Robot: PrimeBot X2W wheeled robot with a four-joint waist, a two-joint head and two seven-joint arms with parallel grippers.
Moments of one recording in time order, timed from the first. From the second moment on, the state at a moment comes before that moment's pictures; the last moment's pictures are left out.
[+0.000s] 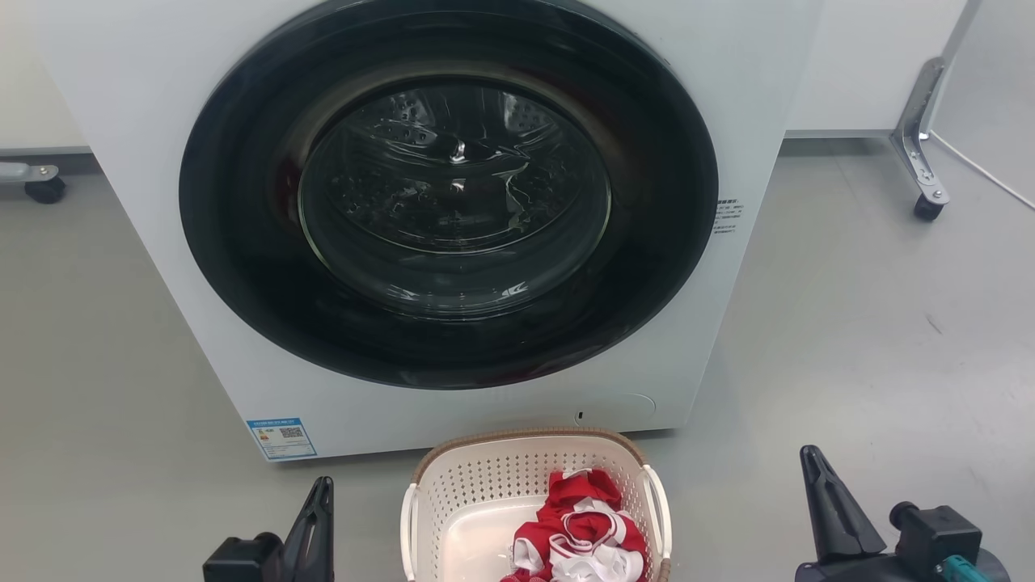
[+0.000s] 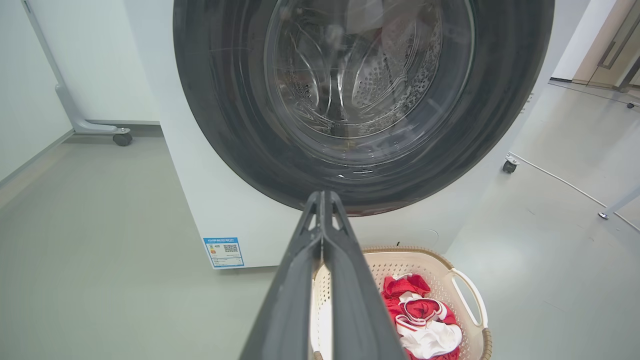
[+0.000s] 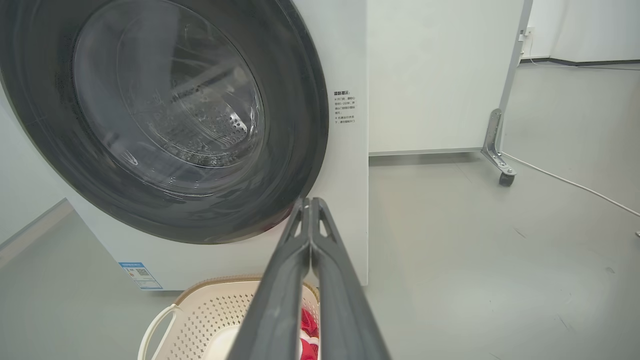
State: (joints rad) left arm 0.07 0.13 -0.24 0.09 -0.30 0.12 -0.08; right arm -0.02 -0.27 0.37 0.18 0.44 -0.12 -0.25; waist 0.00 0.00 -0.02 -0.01
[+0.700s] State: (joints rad) left arm 0.06 0.11 -0.16 0.13 -0.58 0.07 -0.04; right arm -0.03 -0.23 0.26 0.20 0.69 -0.07 -0.16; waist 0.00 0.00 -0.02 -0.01
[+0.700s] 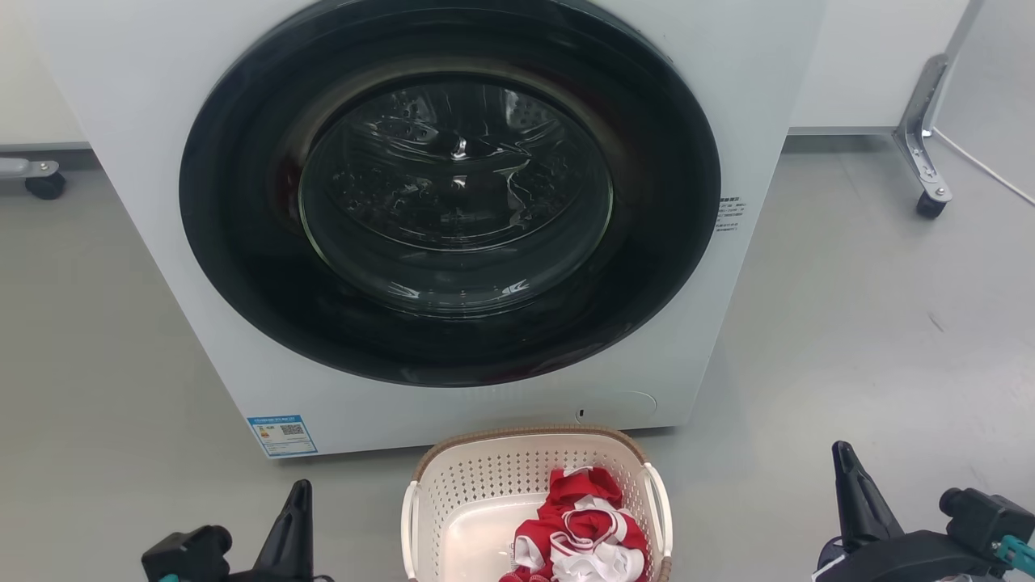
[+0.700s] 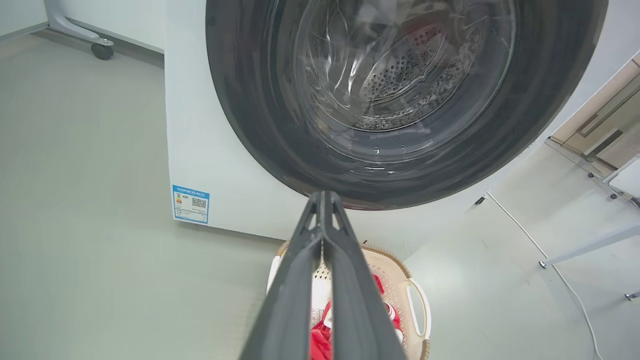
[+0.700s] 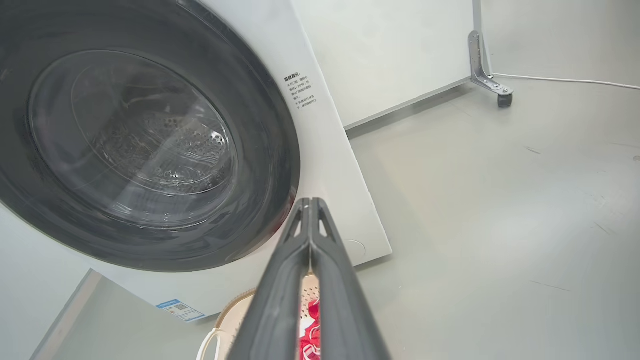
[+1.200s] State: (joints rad) left arm 0.03 0.10 -0.11 0.16 -0.80 0.03 0.00; right arm -0.04 -0.19 0.17 0.22 0.88 -0.03 -0.10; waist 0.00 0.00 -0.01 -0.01
